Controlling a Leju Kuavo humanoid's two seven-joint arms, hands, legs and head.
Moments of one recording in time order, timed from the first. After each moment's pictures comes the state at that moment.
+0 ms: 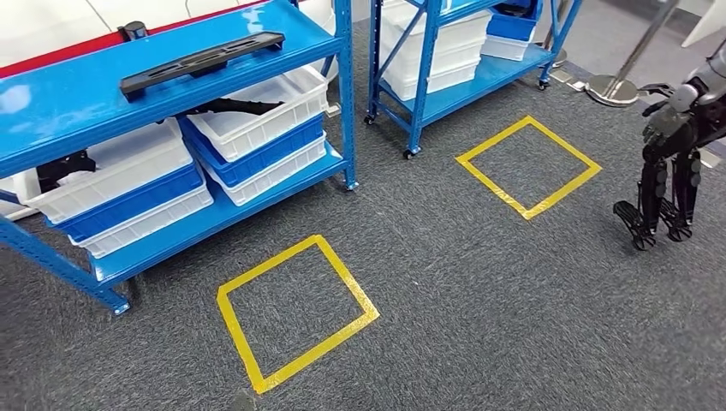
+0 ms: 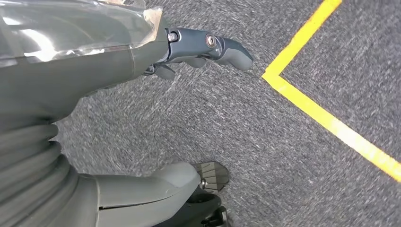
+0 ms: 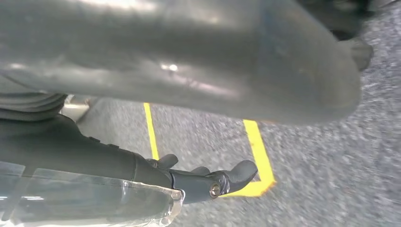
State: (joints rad) left arm -0.15 -0.26 0.57 -0.21 -0.63 0.39 -0.39; right arm -0.23 0.22 -1.07 -0.16 1.57 -0.18 0.17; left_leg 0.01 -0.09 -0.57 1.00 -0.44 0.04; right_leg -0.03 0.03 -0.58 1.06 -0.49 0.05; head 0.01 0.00
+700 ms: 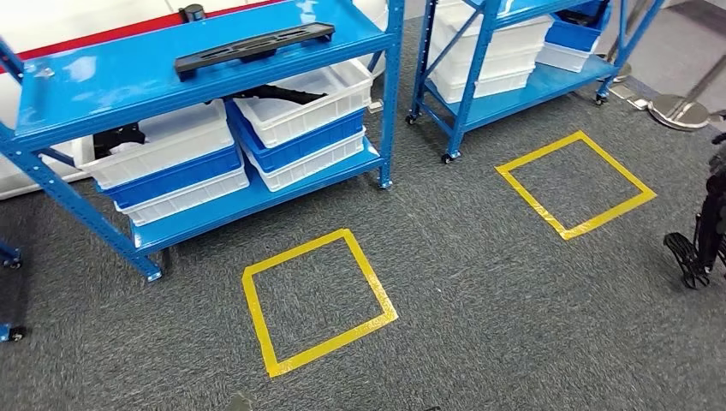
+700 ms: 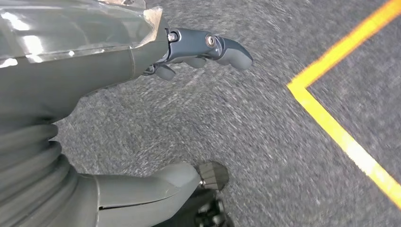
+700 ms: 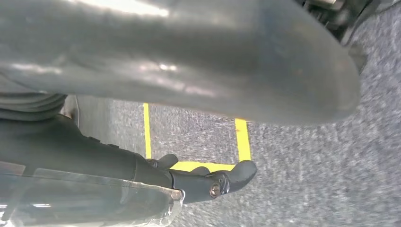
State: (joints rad) left arm -0.15 -0.25 0.57 -0.21 -0.62 0.39 -0.39; right arm -0.23 0.23 -1.07 -0.16 1.57 -0.18 0.15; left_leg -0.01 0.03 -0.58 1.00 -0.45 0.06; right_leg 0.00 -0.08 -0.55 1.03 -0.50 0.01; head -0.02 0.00
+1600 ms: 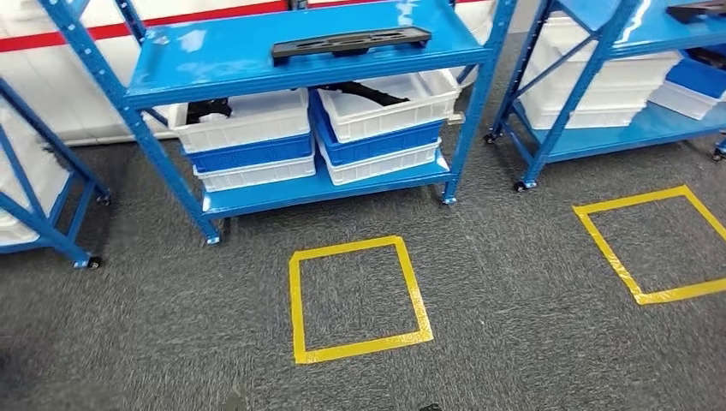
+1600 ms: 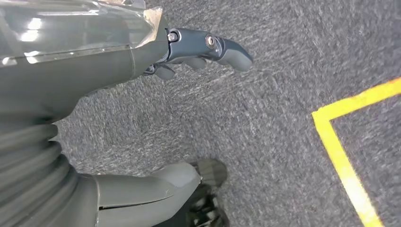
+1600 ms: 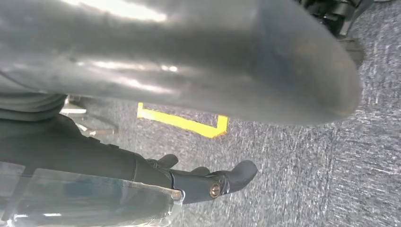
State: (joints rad) left arm -0.17 -0.25 0.58 -0.21 -0.60 0.40 -0.38; right arm -0.24 0.24 -1.04 -0.16 1.57 -0.17 0.18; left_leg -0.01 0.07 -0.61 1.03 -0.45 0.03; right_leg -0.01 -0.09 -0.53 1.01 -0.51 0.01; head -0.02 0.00
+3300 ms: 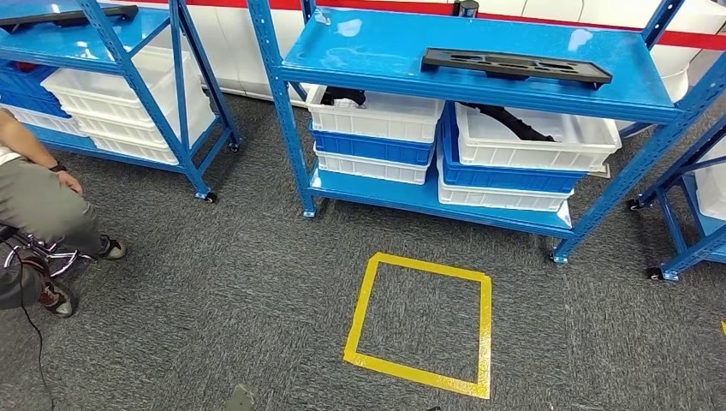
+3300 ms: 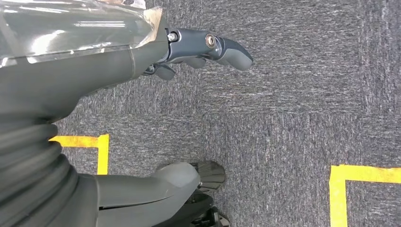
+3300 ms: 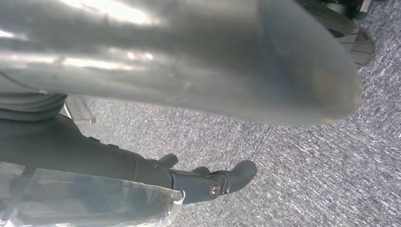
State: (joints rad) left arm -0.17 -0.26 0.58 -0.22 -0.61 0.40 -0.37; right arm -0.23 0.24 -1.01 -0.17 1.57 -0.19 0.17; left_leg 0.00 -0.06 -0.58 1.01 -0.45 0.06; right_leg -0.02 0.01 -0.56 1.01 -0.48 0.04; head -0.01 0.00
